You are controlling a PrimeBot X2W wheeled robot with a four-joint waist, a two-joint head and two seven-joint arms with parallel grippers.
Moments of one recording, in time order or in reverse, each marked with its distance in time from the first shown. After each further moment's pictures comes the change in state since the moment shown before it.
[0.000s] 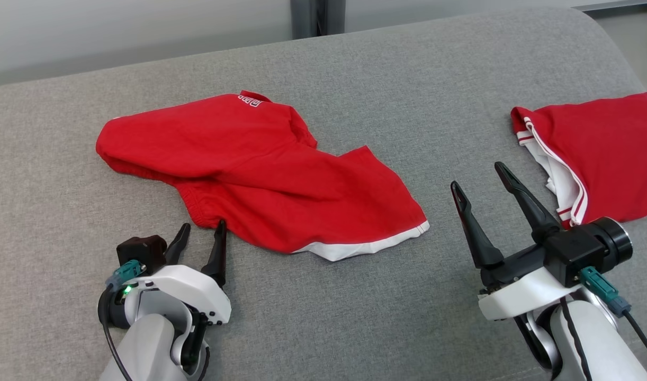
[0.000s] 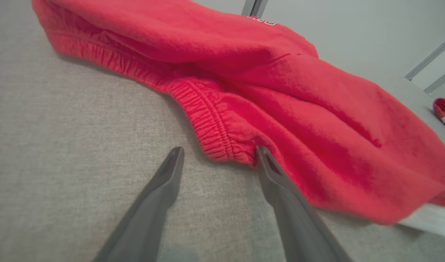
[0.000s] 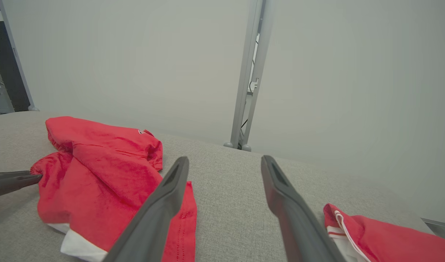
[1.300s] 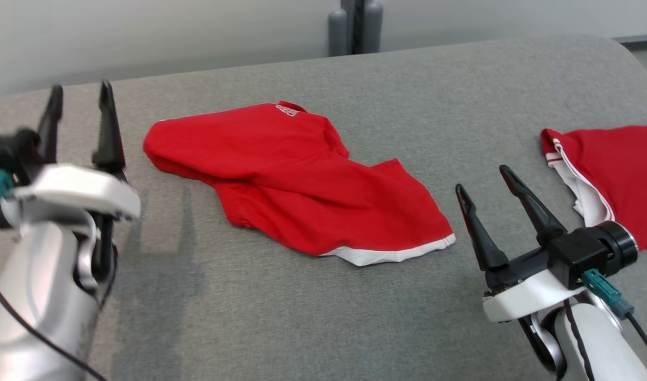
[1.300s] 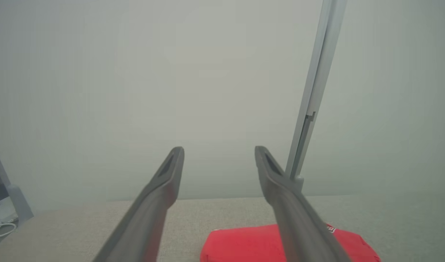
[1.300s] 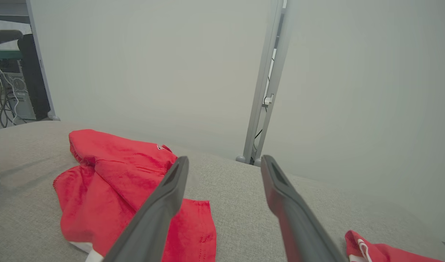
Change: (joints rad) left arm -0.217 0.274 -0.049 -0.259 -0.101 0.149 -0.017; right arm 0.007 0.005 -0.011 0.002 -0.011 0.000 0.002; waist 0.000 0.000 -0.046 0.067
